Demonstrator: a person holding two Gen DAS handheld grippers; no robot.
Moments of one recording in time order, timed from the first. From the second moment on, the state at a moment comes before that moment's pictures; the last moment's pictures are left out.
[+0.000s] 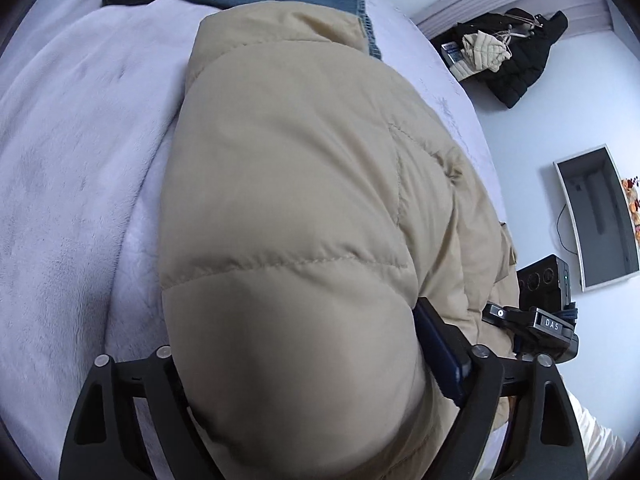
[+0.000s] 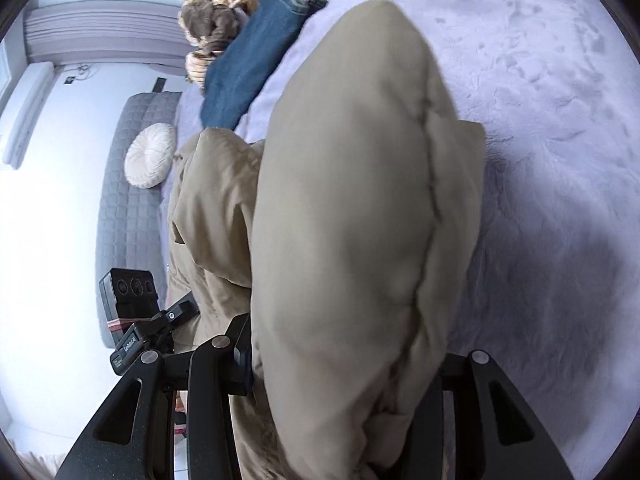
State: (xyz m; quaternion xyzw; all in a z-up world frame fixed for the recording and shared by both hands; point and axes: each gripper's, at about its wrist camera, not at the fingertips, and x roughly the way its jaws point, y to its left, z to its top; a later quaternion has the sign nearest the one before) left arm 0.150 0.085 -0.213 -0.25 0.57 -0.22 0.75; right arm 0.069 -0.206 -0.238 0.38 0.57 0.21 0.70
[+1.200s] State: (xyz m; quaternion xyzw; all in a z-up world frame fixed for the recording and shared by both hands) left arm 0.031 0.087 -0.153 -0.08 0.57 -0.08 0.82; right arm -0.044 -0.193 -0.180 0.19 0.61 0.09 0.76
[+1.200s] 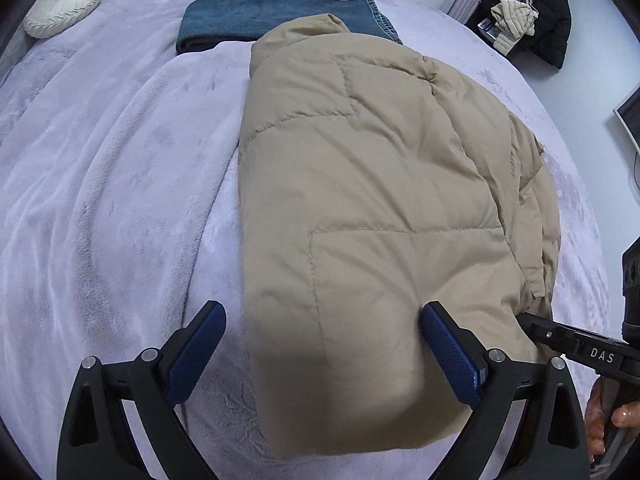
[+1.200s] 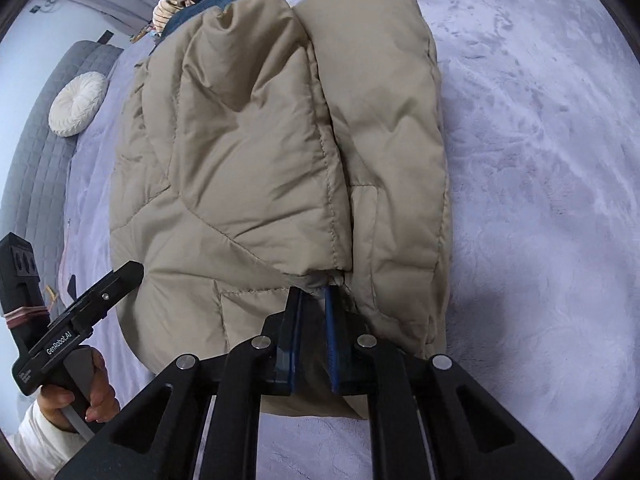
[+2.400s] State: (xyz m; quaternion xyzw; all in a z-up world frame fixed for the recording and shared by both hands) left arm -0.048 0.094 -0.063 -0.02 0.56 -0.02 0.83; right arm -0.101 -0.158 -0.090 0.14 0.59 0.02 0.80
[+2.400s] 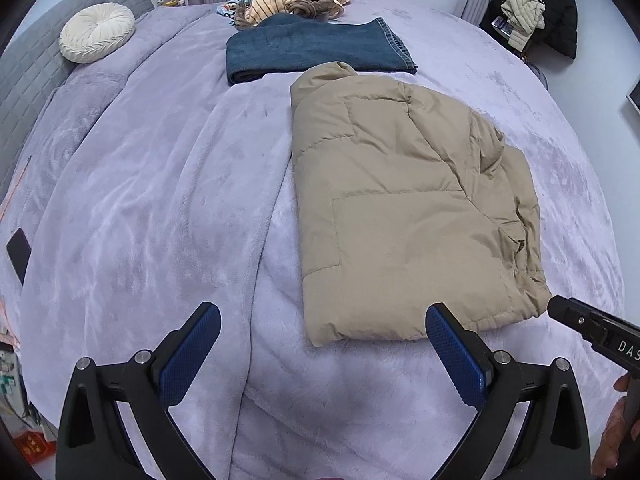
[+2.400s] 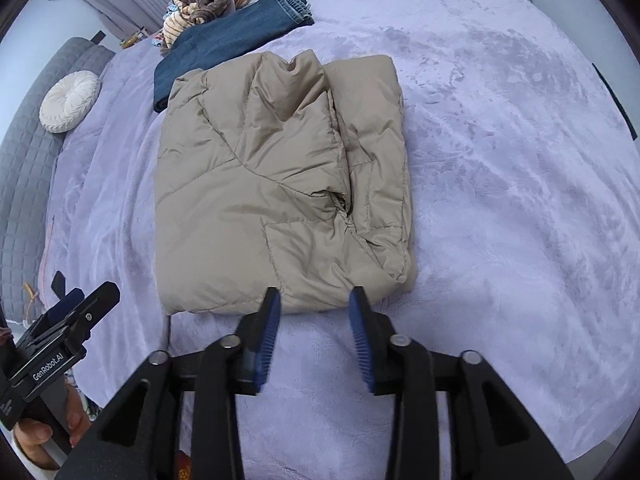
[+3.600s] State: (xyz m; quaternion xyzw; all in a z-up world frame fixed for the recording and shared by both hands) left arm -0.126 0.081 0.030 -0.01 0.50 0.01 0.87; right arm -0.170 -0.150 0.008 0.06 0.50 0.01 0.86
